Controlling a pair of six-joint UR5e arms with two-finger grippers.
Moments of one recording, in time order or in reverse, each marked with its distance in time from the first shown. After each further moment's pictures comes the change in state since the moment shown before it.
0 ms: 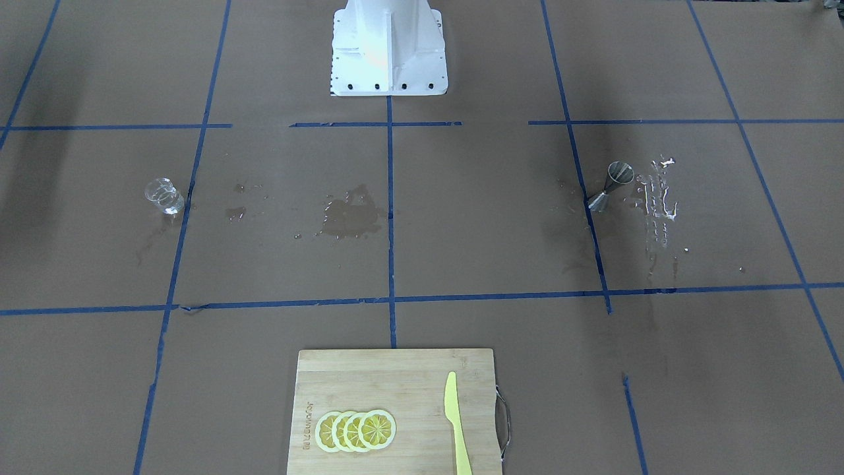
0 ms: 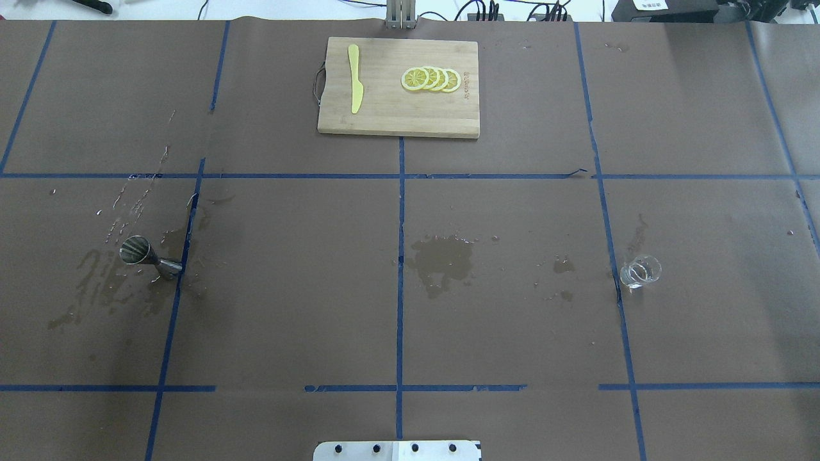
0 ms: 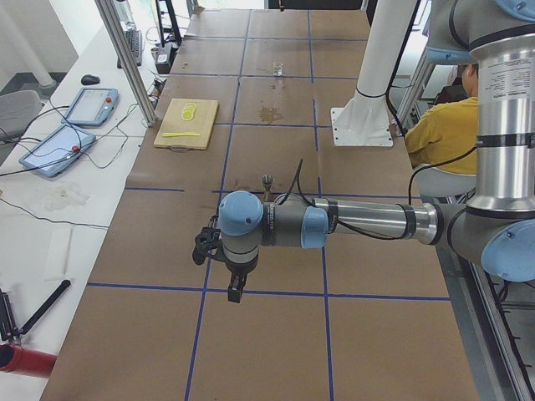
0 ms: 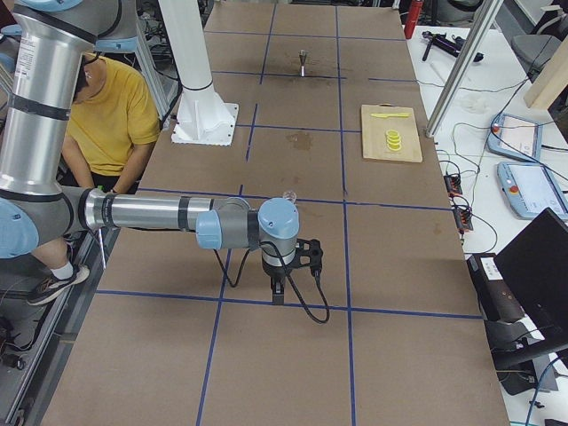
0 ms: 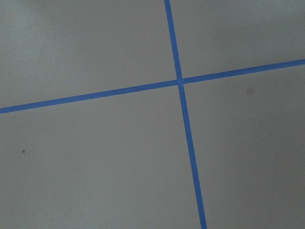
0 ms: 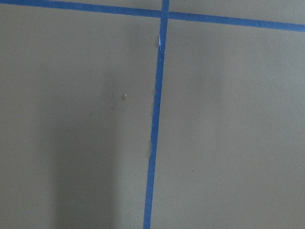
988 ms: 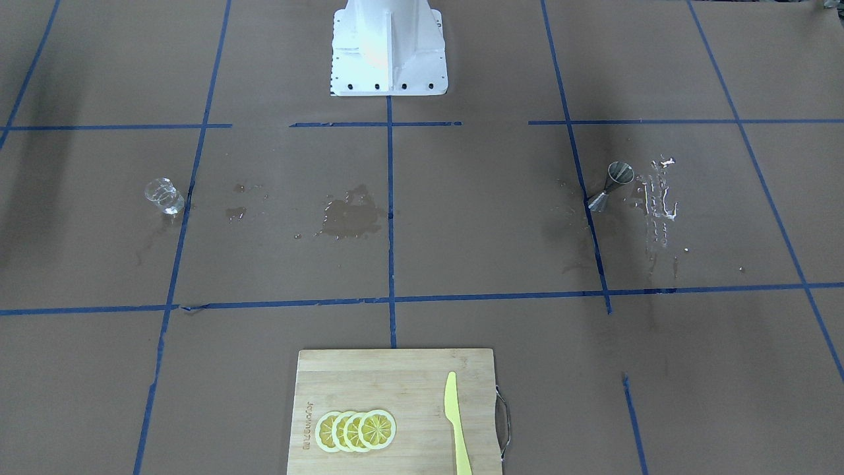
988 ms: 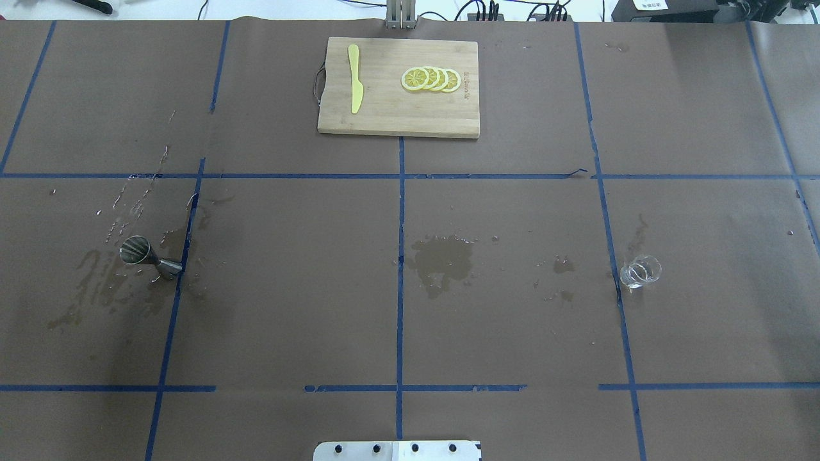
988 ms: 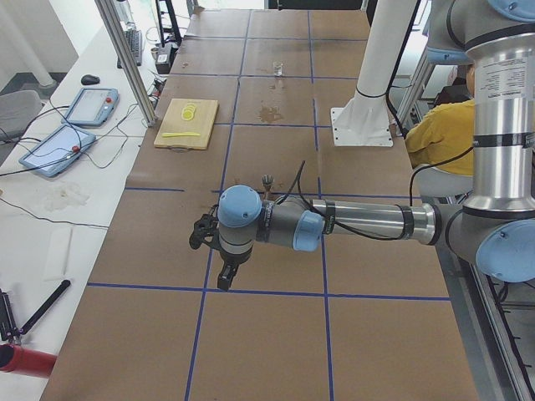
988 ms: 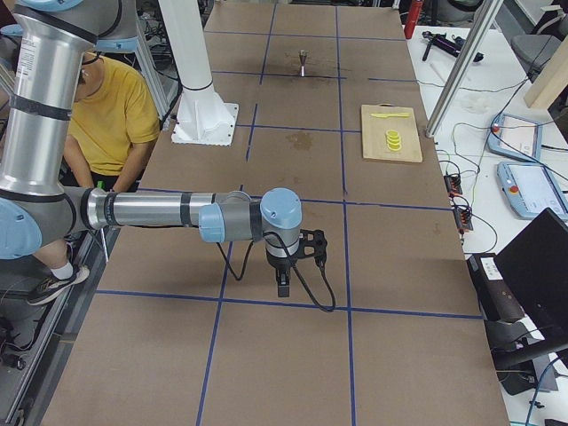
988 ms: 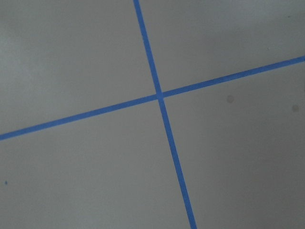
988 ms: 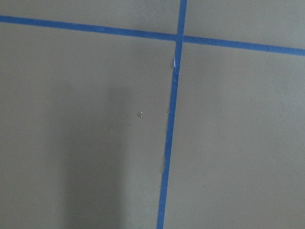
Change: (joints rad) left arm 0.053 -0.003 0.030 -0.235 -0.020 -0.006; right arm -0.001 0.028 0.033 0.001 0.005 0.014
